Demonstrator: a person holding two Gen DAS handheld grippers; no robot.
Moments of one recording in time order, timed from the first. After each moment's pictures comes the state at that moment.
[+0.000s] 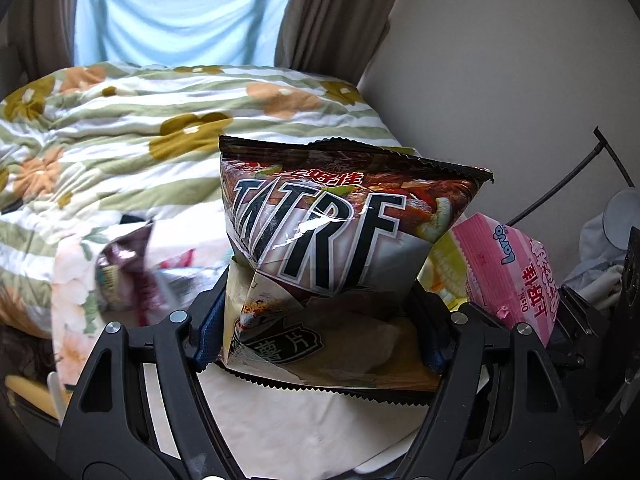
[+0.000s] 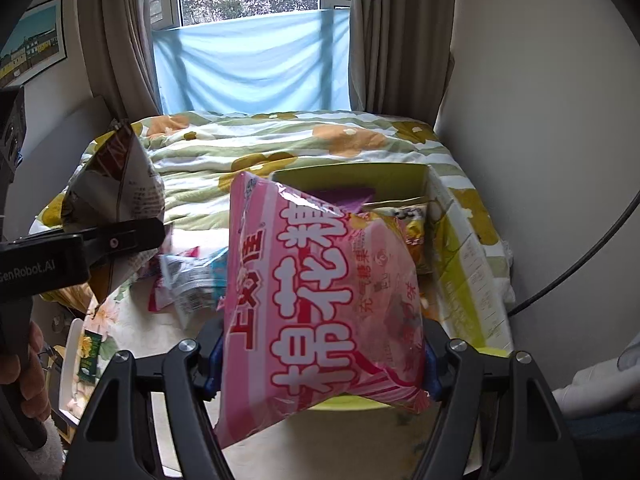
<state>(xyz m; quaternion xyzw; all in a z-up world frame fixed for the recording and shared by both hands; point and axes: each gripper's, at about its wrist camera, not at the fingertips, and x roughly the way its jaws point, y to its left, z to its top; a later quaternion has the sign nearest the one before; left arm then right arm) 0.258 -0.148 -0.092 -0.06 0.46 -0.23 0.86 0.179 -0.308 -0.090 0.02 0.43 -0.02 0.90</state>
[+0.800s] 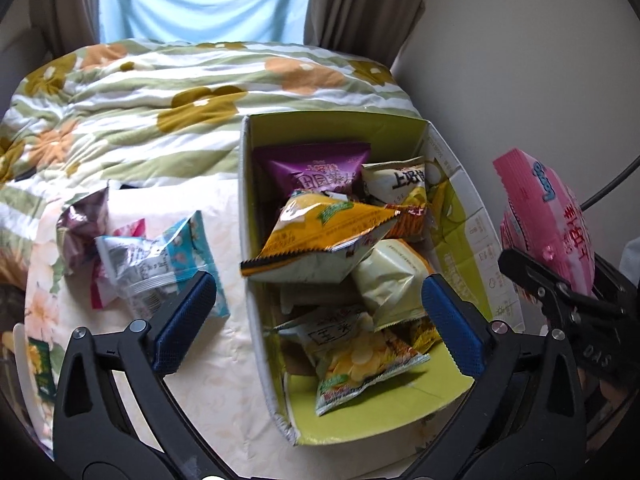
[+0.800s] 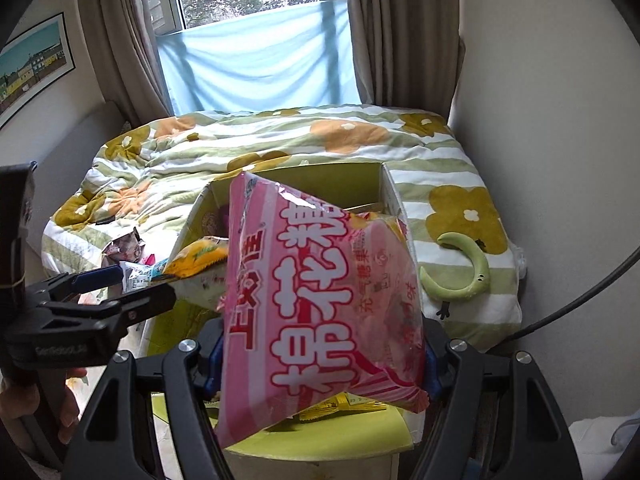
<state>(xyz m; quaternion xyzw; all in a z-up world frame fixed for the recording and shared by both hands) 0.256 -0.236 -0.138 -0.05 0.49 -0.14 0.86 0.216 -0.426 -0.108 0.04 0.43 0.05 0.90</state>
